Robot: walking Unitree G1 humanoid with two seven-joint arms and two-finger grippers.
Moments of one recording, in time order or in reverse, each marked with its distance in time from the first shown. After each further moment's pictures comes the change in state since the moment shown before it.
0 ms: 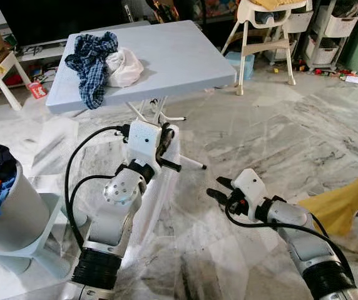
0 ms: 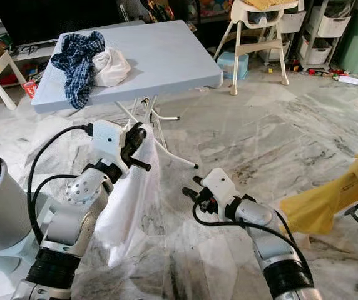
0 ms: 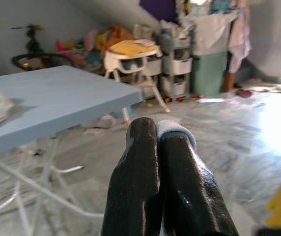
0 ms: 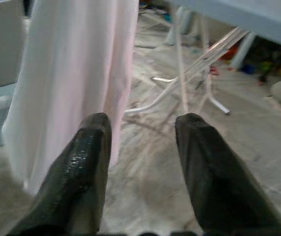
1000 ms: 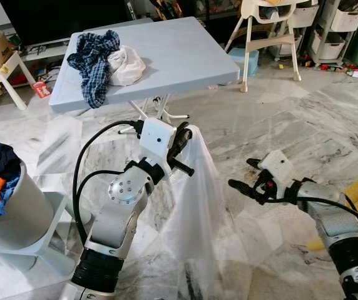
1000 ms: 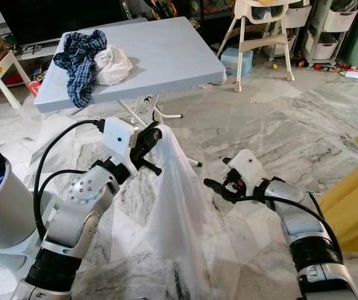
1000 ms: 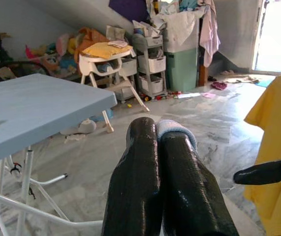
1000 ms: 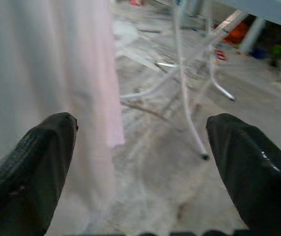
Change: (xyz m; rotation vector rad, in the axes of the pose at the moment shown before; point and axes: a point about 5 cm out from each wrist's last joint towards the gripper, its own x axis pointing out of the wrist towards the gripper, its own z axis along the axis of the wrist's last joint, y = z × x) left arm 0.000 -0.012 0.008 0.032 -0.013 -0.123; right arm -0.027 -0.045 0.006 0.035 0.063 0.099
